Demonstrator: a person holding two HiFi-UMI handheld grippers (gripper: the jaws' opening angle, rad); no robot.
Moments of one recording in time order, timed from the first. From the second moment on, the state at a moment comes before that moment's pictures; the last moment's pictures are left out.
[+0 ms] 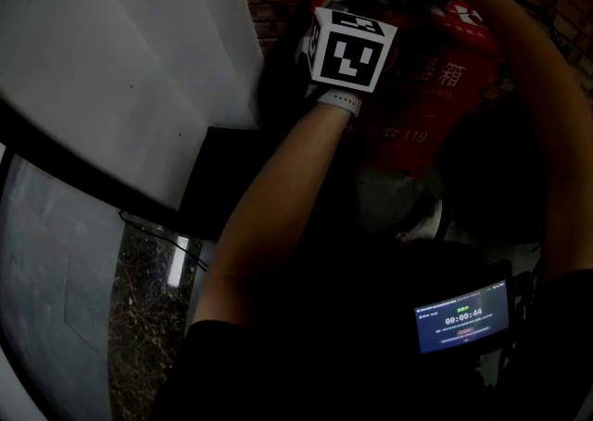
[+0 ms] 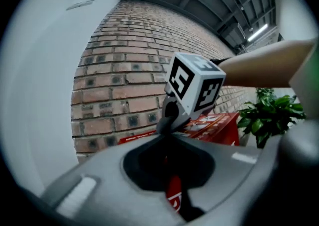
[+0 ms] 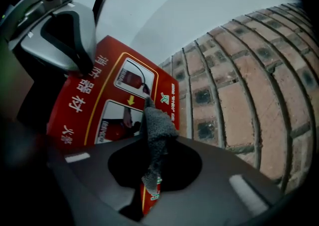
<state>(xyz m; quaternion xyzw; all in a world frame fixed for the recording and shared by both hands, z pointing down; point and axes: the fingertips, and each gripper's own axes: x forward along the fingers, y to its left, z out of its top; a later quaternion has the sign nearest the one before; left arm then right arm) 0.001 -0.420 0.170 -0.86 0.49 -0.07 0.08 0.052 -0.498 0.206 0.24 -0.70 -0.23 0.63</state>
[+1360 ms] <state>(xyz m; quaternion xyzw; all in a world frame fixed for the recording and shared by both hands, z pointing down) 0.006 -0.421 0.170 -0.87 0.49 -0.05 0.02 0.031 -0.383 0.194 0.26 -0.64 -0.44 0.58</state>
